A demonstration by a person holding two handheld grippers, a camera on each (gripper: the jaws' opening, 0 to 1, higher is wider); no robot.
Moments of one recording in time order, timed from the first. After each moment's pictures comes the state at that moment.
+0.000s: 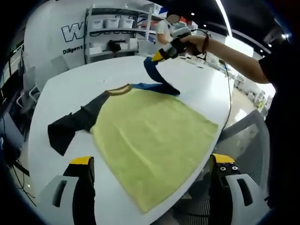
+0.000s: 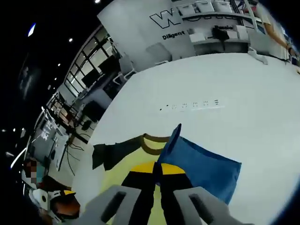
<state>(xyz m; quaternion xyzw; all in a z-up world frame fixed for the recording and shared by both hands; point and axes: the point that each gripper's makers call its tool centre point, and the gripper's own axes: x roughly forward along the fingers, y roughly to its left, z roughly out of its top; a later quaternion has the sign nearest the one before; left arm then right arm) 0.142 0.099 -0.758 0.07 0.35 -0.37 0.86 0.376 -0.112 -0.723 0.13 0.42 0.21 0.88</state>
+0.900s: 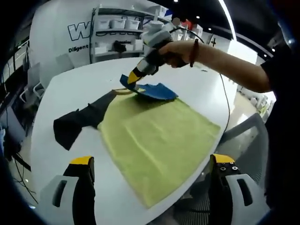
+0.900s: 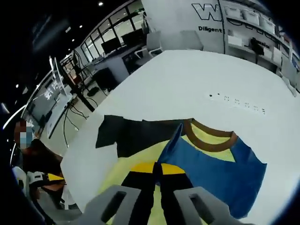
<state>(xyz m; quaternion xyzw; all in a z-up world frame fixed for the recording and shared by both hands) 0.141 0.116 -0.756 0.05 0.35 -0.35 0.87 0.361 0.026 -0.775 0.00 0.45 0.28 0.85</state>
